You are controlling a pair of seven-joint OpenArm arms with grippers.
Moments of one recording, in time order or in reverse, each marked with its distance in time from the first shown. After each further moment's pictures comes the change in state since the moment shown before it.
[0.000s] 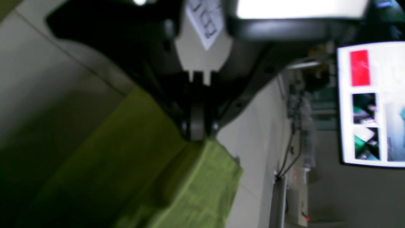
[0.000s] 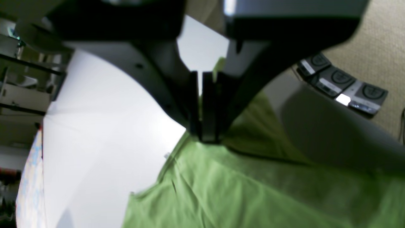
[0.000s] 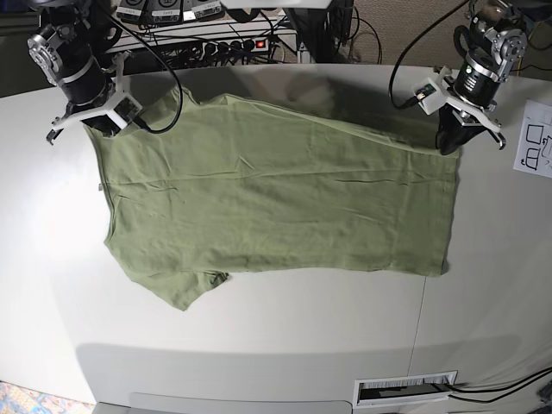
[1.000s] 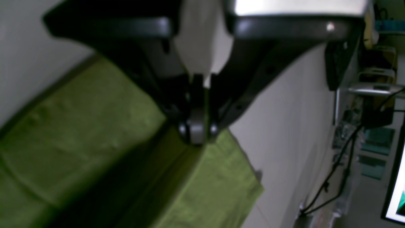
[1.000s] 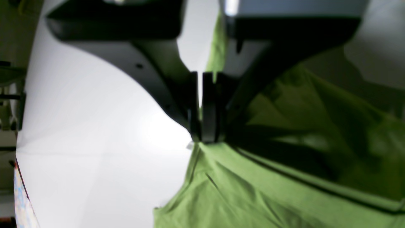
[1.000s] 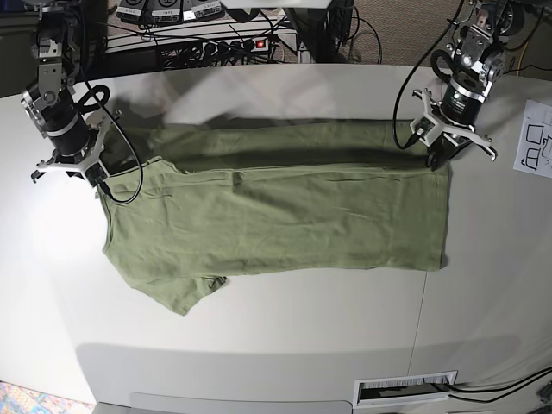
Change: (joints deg) left arm -11.2 11.8 0.2 -16.4 -9.0 -1.1 -9.4; right arm 20.5 -1.9 -0.1 -21.5 6.2 0.0 5.2
